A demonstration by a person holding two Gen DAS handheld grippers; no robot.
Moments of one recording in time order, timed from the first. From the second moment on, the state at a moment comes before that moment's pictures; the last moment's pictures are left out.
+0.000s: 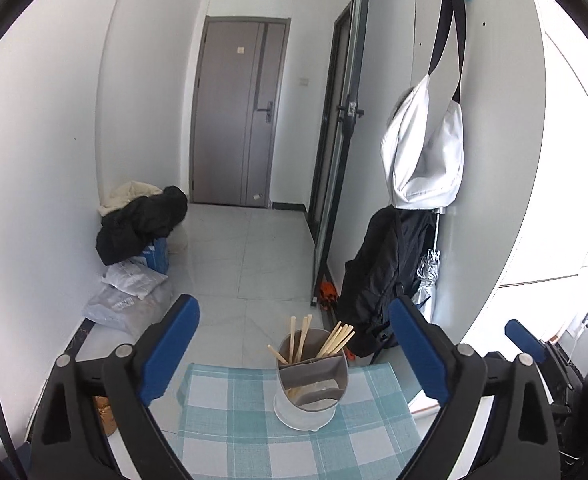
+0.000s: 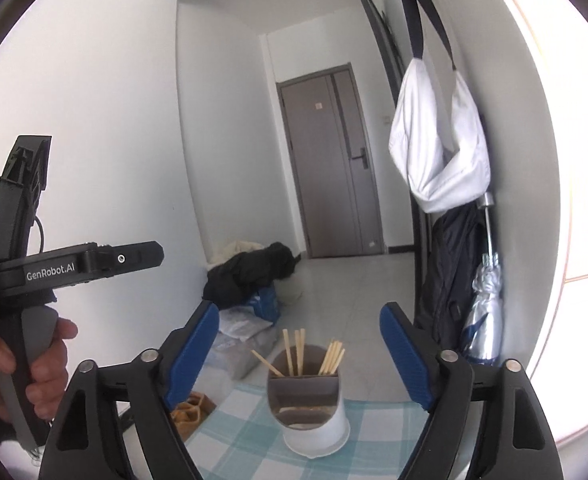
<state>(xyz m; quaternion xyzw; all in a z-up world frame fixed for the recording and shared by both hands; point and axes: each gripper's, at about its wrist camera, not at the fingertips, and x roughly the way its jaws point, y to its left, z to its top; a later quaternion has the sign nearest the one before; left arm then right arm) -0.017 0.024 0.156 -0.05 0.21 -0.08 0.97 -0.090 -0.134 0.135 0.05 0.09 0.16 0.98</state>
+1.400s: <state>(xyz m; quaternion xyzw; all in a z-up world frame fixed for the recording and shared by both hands) -0.051 0.037 0.057 -0.03 0.20 -0.03 0.98 -0.124 -0.126 0.042 0.01 0.09 0.13 0.99</state>
